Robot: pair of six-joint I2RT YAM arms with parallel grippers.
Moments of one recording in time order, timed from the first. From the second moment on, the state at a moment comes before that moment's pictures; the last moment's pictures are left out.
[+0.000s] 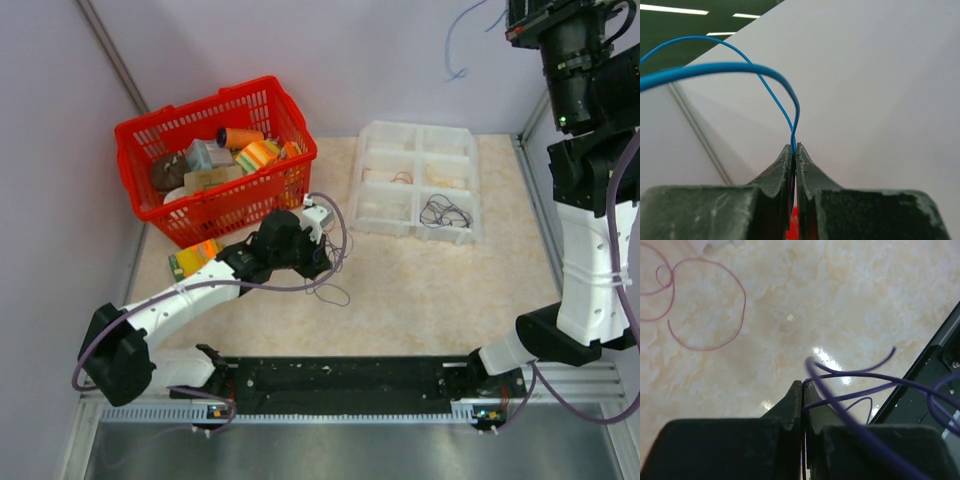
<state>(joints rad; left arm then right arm) -0.72 1.26 0.88 -0.20 0.29 -0.21 0.34 1.51 2.40 -0.34 0.06 0.41</state>
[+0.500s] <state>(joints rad) -0.72 1.22 1.09 -0.44 0.18 -0.12 0.21 1.60 1.85 -0.14 0.16 0.26</state>
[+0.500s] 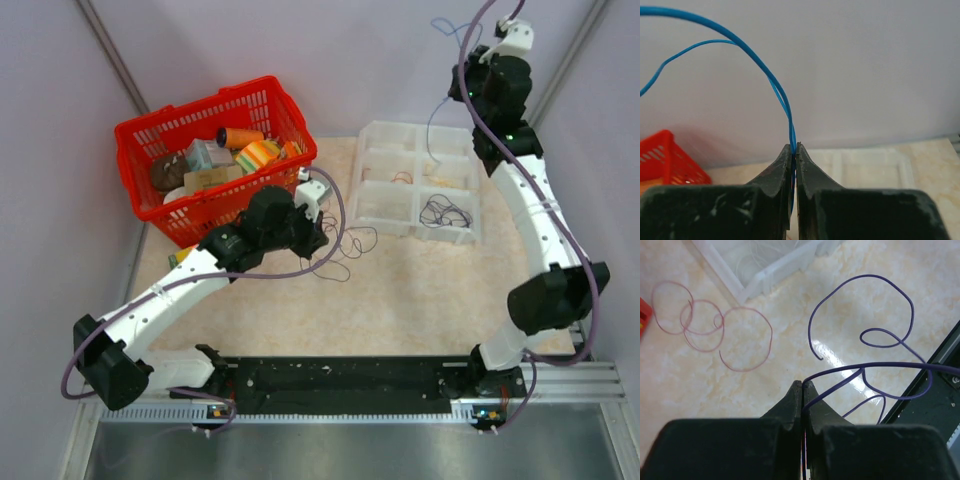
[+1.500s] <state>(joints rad) -0.69 1.28 1.57 -0.57 0.14 -0.05 0.05 1.91 1.83 -0.05 0.10 0.29</state>
